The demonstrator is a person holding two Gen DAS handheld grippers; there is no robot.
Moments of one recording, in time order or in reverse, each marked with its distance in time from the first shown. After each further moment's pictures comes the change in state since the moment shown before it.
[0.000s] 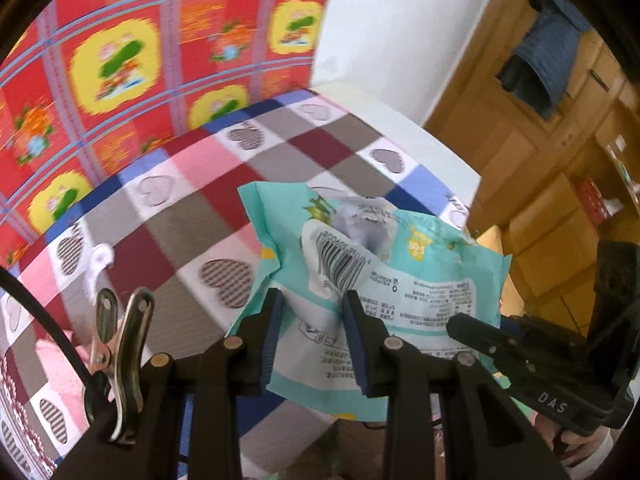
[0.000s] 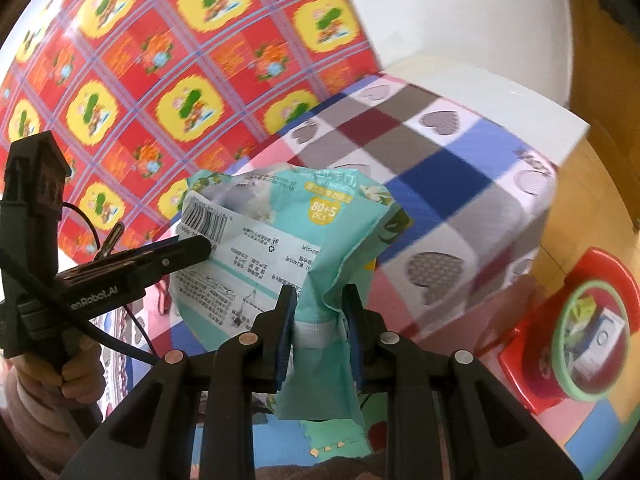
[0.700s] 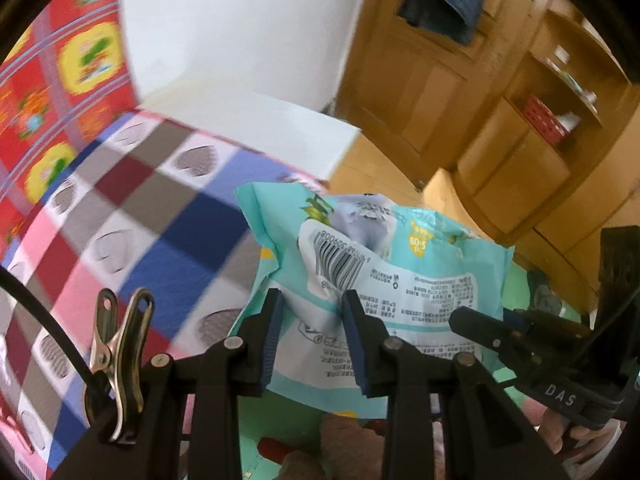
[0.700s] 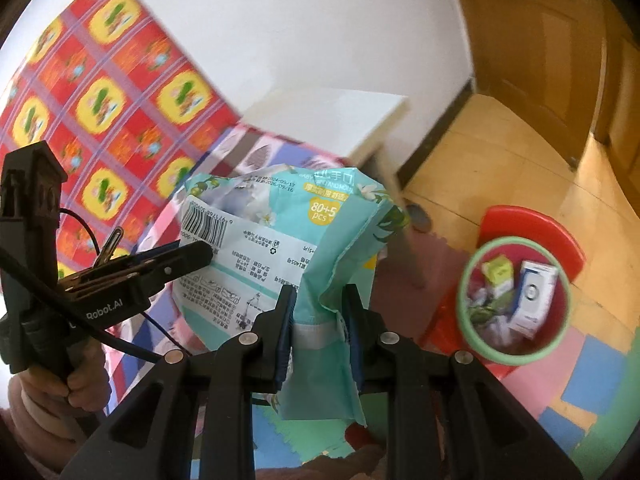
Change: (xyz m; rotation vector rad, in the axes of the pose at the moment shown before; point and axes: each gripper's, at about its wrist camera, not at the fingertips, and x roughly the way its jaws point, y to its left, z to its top) left arm 0.072 -0.212 0.017 0.279 0.068 -0.131; right arm -0.100 -0.170 -0.031 0.261 -0.106 -0.155
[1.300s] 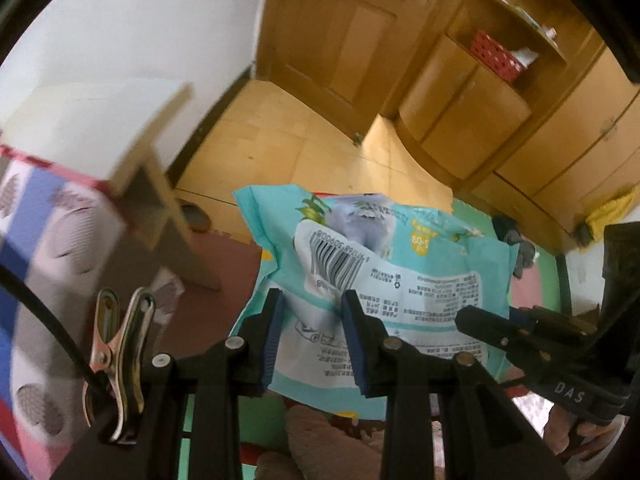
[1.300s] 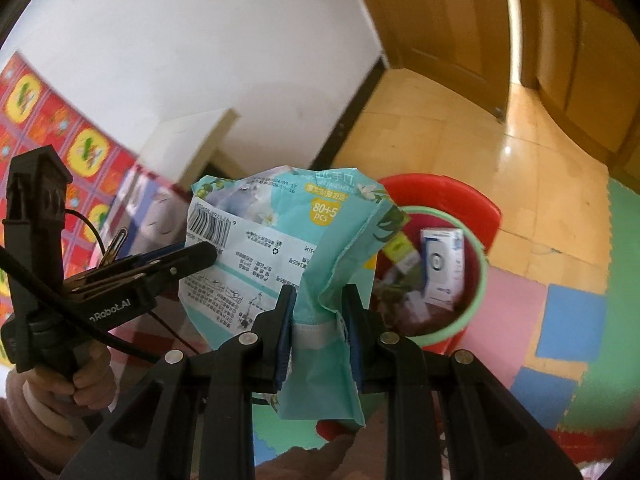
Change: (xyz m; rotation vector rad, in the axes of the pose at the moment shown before) left arm 0.133 -0.143 0.022 0.167 0.150 -0.155; right arm -0.027 -0.168 -0.016 0.221 0.008 -0.145
